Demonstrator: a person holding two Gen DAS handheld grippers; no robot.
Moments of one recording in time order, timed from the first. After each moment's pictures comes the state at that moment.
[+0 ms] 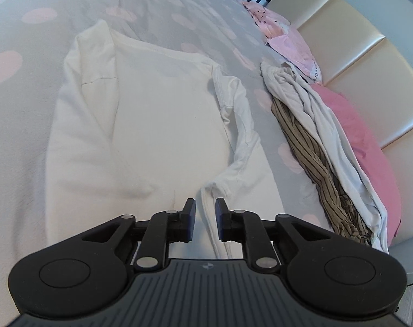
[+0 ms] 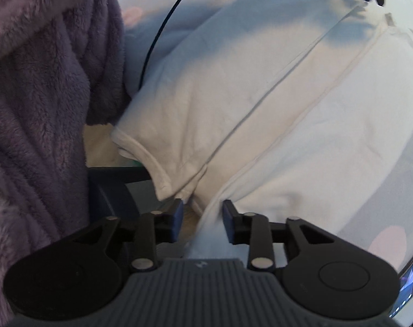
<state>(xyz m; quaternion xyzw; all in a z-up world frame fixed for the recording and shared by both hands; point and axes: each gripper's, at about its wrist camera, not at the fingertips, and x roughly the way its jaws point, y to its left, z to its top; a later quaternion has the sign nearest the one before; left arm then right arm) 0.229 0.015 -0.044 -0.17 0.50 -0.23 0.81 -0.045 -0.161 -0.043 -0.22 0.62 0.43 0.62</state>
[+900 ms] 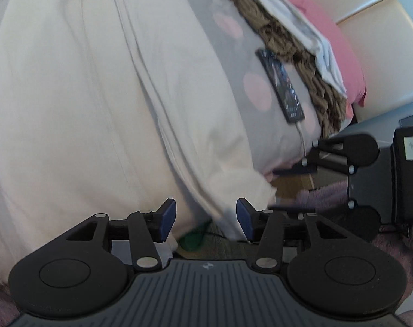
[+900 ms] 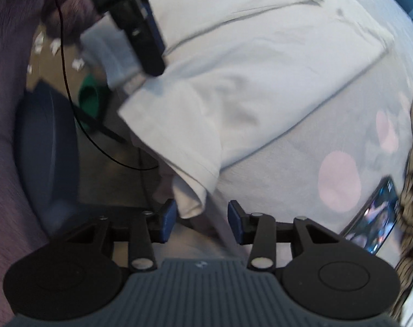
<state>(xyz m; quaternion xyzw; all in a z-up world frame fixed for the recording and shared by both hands) -0.026 -0.043 -0.059 -0.10 0.63 -0.32 0.70 -0.098 -0.269 -0.070 -0.37 0.50 0.39 0.68</state>
